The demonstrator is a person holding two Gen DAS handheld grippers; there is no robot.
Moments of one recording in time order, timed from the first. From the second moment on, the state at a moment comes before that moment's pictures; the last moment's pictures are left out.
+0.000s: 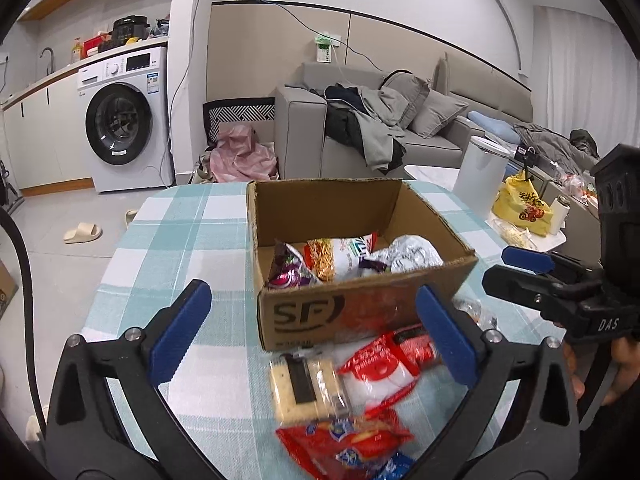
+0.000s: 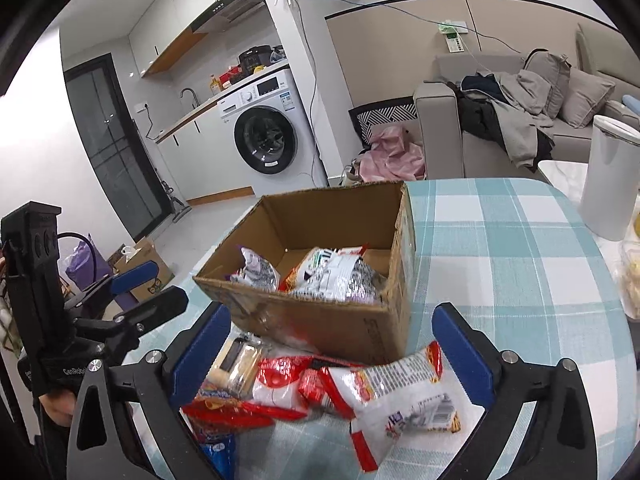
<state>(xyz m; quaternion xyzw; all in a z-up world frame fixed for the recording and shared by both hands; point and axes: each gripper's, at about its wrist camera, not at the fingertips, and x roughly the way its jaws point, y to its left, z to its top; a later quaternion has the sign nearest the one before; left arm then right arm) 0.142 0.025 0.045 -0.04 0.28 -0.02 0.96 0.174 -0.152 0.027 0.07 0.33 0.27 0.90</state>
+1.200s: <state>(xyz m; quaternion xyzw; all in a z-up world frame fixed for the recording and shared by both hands) 0.050 0.028 -0.004 -0.04 0.32 -0.01 0.95 0.105 -0.132 -0.030 0.01 0.39 0.28 0.88</state>
